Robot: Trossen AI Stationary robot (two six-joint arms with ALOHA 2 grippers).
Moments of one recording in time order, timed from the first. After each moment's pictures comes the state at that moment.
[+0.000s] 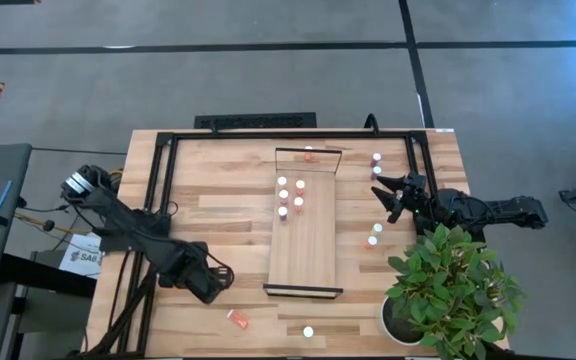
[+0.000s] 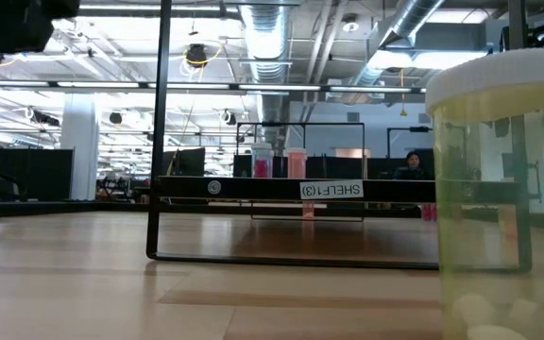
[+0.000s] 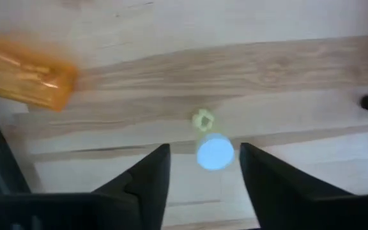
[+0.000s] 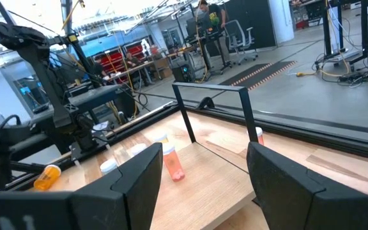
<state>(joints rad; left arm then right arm) -0.65 1.46 1.05 -1.01 0.02 -2.17 0.05 0.02 0.03 0.04 0.60 0.31</state>
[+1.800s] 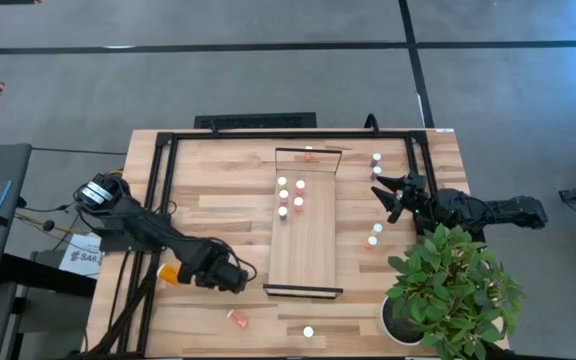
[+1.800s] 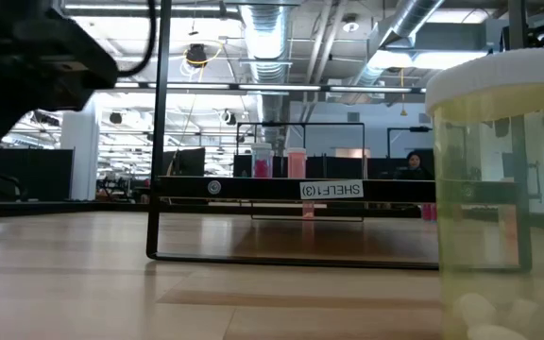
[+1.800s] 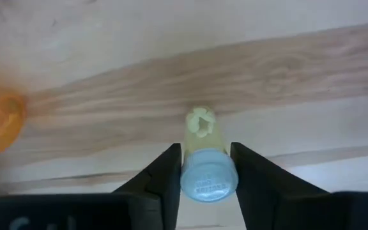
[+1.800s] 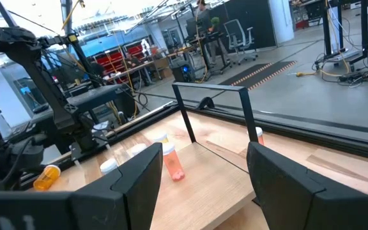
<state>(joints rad) -0.50 1.64 1.04 -0.87 0.17 -1.94 0.05 0.02 0.03 0.04 0.60 0.31</state>
